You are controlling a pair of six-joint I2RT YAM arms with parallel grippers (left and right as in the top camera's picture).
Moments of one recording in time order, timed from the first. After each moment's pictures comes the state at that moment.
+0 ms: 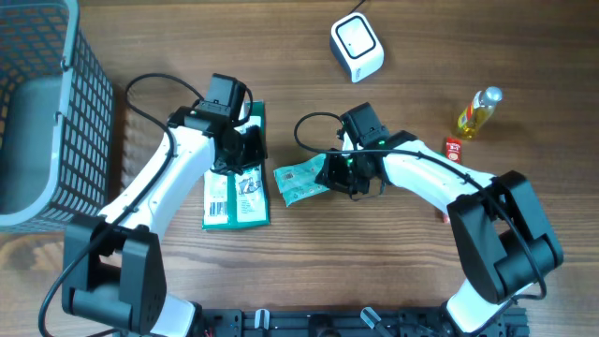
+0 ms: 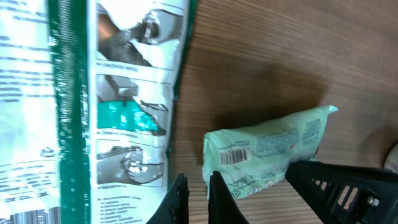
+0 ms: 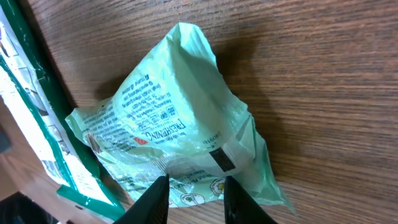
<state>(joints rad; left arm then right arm) -0.29 1.67 1.15 -0.81 0.22 -0.53 0.48 1.84 1.01 -0.45 -0.47 0.72</state>
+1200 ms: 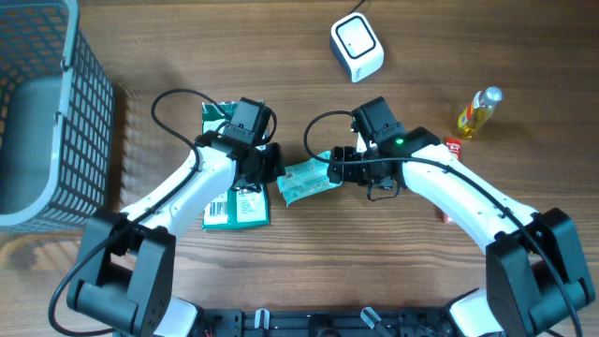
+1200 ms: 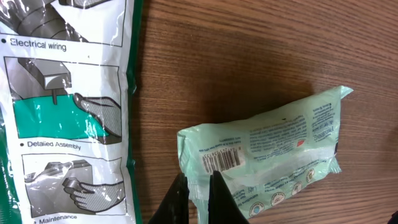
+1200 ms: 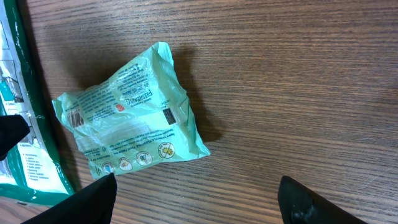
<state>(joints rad) -0.39 1.67 0.99 -0.59 0.19 -0.60 0.47 1.65 1.03 -0.65 -0.21 0.54</state>
